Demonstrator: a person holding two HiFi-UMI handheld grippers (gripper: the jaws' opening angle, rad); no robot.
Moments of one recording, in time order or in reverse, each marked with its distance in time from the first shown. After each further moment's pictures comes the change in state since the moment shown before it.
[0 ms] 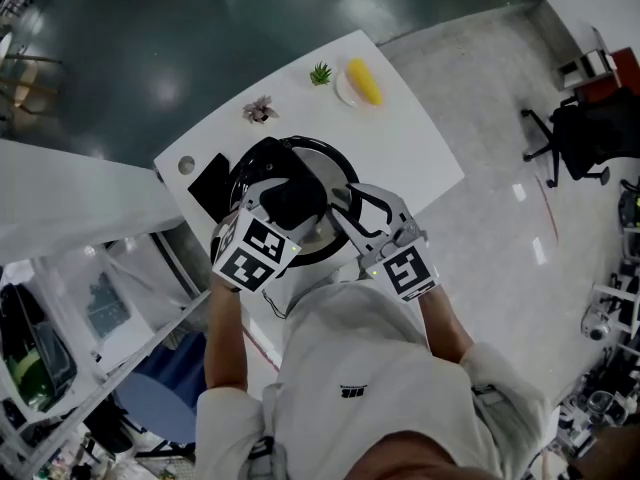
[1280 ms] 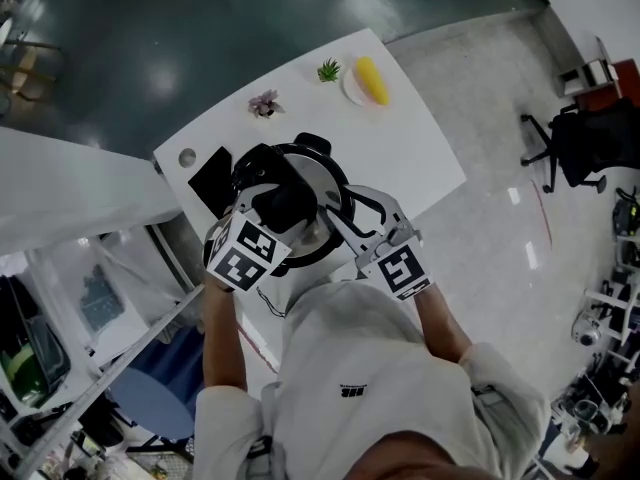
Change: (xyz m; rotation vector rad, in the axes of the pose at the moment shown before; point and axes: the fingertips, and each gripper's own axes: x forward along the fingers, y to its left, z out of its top) left arm -0.002 0.011 -0.041 -0.043 0.045 -0.006; right arm 0.021 0.015 -0.006 0.018 0.032 0.051
